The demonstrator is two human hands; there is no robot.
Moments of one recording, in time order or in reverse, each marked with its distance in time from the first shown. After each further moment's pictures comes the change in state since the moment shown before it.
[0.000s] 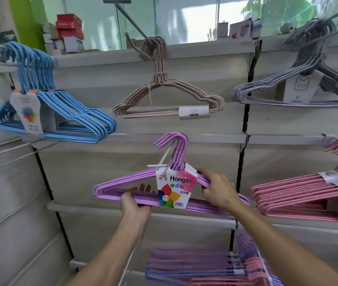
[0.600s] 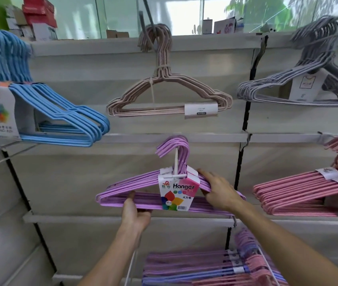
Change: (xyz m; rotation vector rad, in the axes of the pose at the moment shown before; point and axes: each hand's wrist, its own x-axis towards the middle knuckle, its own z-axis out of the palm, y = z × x) left_hand 0.063 0.010 -0.022 0.117 0.026 -0.127; right_hand 0.030 0.014 0.027 -0.116 -0.068 0.023
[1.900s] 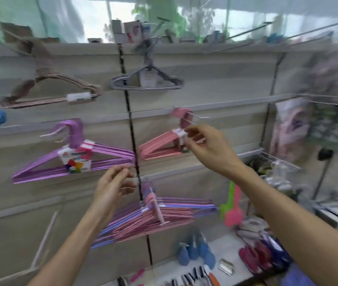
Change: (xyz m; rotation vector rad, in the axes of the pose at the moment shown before) left_hand -0.315 -0.176 0.005 0.863 -0.661 0.312; right_hand -0.358 0.058 -0.226 0.122 0.589 -0.009
